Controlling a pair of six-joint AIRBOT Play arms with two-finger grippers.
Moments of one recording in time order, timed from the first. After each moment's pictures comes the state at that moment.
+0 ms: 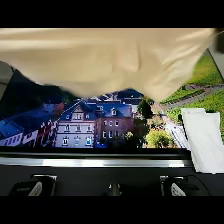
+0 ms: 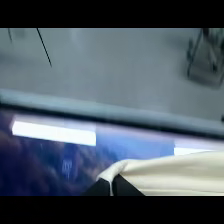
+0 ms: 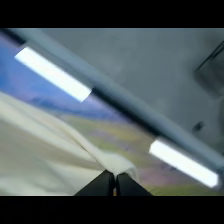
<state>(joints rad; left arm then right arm) 0.11 -0.69 1.49 1.41 -0.90 -1.64 -0.15 -1.05 1.88 -1.19 1.11 0.89</state>
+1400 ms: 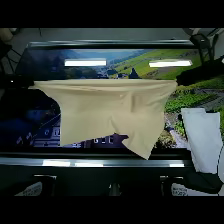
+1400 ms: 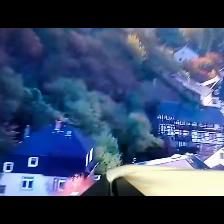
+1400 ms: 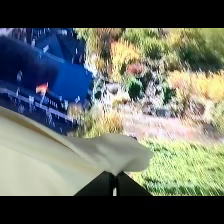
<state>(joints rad) 0.10 -1.24 1.35 1.53 -0.99 -1.54 -0.15 -1.46 1.65 -1.24 1.24 1.05</state>
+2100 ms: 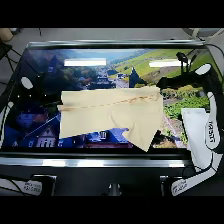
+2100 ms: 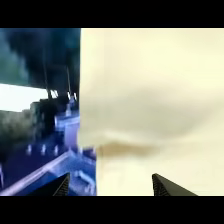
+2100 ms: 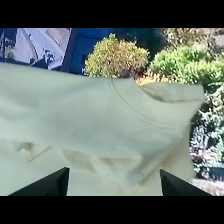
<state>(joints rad) 0.09 -1.60 1.36 1.33 -1.22 -1.54 -0.22 -1.77 1.69 -0.96 1.18 0.99</state>
